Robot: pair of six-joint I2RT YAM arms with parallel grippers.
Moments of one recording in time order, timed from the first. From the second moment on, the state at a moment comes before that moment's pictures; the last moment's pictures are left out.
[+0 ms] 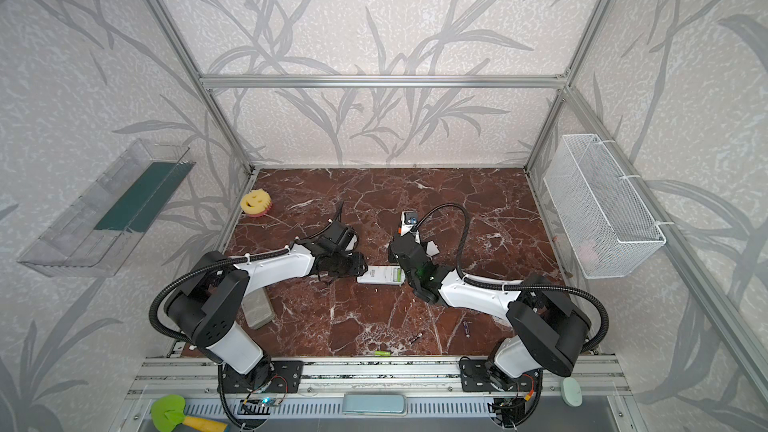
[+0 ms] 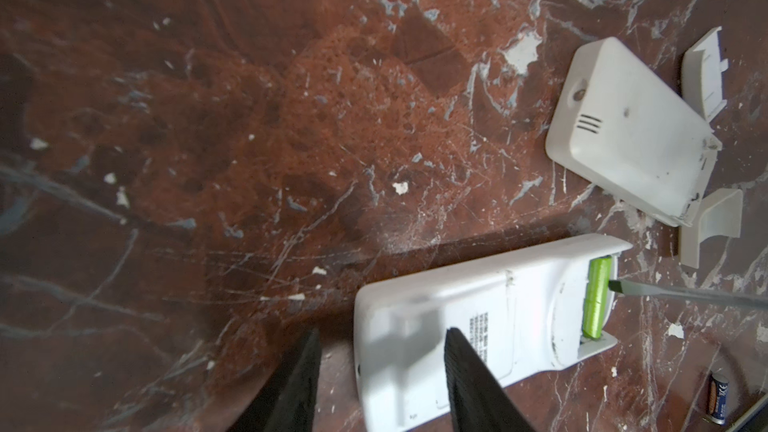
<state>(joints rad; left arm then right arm) -0.58 1.66 0.87 -0.32 0.17 -0.61 0.86 1.48 0.72 0.33 0.55 0.47</state>
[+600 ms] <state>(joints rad) -0.58 1.64 0.77 -0.13 0.22 -0.70 0.86 1.51 0.61 0.44 0.59 0.71</state>
